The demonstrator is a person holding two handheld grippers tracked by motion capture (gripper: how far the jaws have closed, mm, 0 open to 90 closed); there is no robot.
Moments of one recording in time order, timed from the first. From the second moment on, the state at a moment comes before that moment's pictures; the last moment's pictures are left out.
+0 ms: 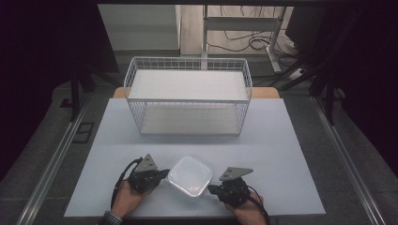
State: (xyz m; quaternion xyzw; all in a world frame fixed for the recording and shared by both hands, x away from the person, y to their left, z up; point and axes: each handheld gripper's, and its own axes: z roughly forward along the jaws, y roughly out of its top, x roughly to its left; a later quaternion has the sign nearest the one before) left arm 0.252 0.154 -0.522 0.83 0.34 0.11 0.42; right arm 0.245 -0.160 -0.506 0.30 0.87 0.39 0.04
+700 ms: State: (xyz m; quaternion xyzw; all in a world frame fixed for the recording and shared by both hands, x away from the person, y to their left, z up) left arm 0.234 0.165 -0.509 0.81 0.38 0.14 0.43; right arm 0.274 -0.186 -0.493 0.33 0.85 0.39 0.10
